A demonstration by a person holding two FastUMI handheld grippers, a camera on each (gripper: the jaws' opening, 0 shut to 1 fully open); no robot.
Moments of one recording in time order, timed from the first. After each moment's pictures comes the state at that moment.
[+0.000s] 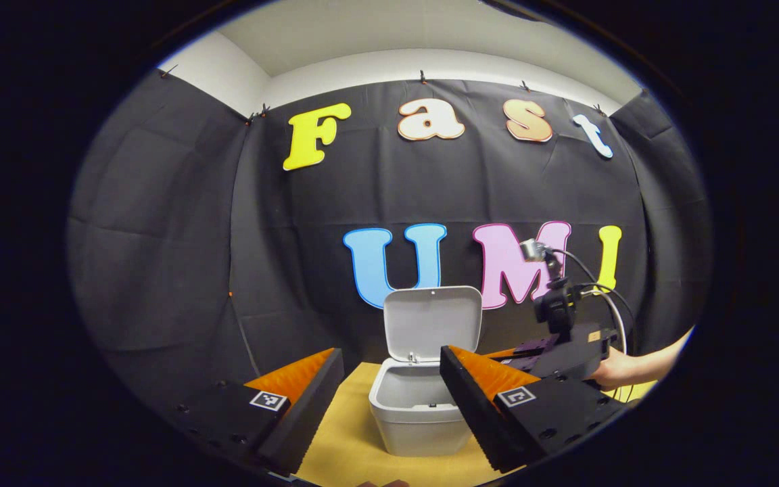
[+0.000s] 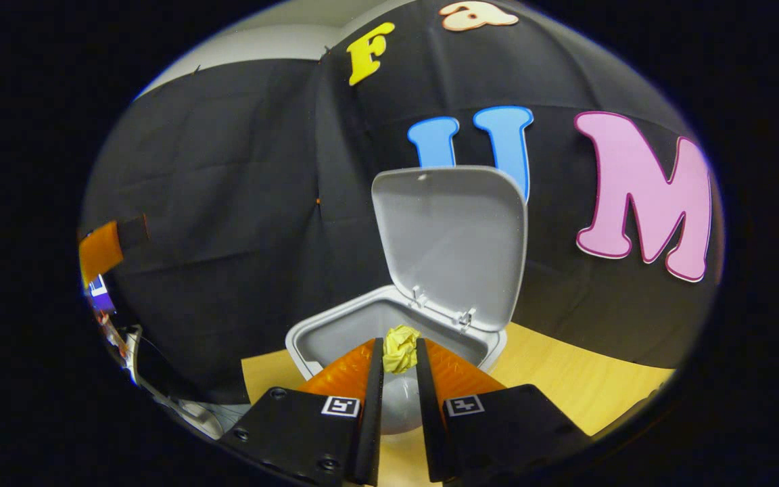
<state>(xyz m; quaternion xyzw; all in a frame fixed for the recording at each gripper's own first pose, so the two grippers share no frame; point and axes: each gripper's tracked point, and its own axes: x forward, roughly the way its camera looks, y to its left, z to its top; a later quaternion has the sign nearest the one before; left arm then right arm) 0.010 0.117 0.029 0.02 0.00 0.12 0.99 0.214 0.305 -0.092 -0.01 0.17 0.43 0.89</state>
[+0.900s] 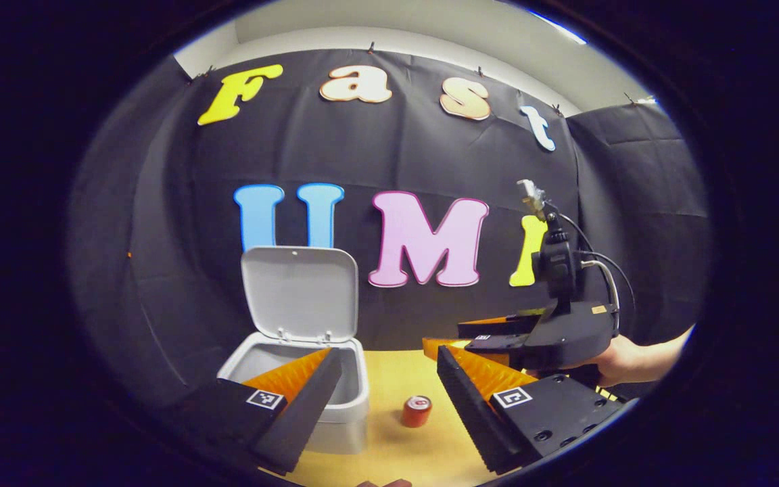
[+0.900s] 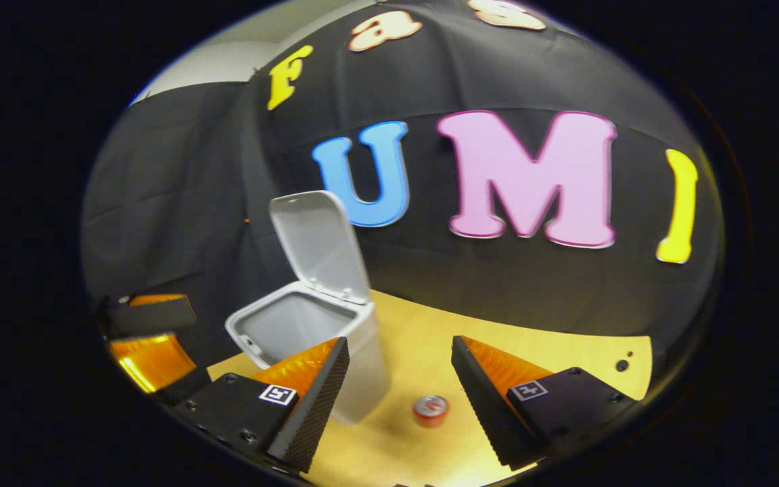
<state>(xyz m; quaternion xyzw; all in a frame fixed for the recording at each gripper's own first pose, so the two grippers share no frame) 0.101 -0.063 -0.037 -0.05 0.06 -0.09 0.99 0.237 0.085 -0.076 0.04 0.16 0.26 0.95</state>
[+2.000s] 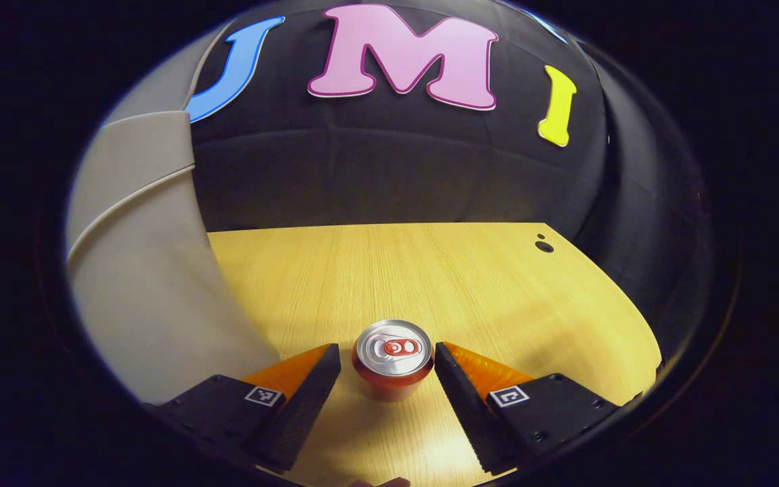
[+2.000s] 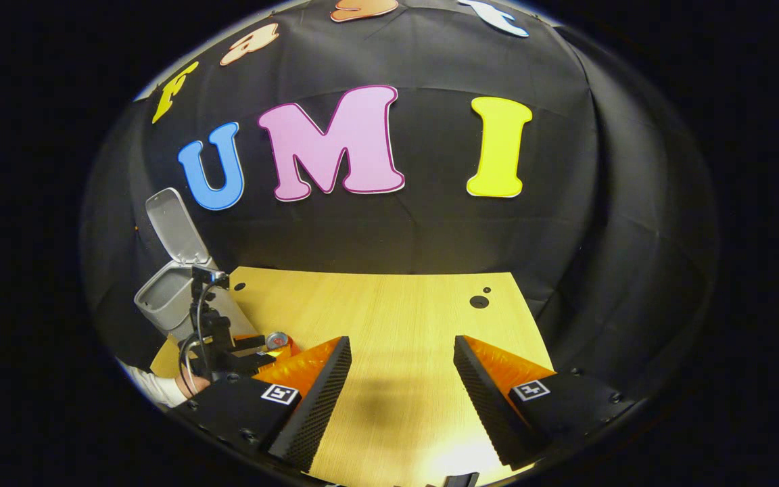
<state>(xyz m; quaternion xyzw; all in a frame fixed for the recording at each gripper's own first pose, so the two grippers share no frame) 0.265 -0.135 -0.339 0.00 0.30 -0.09 0.95 0.178 -0.149 -0.123 0.05 0.24 0.03 0.97</state>
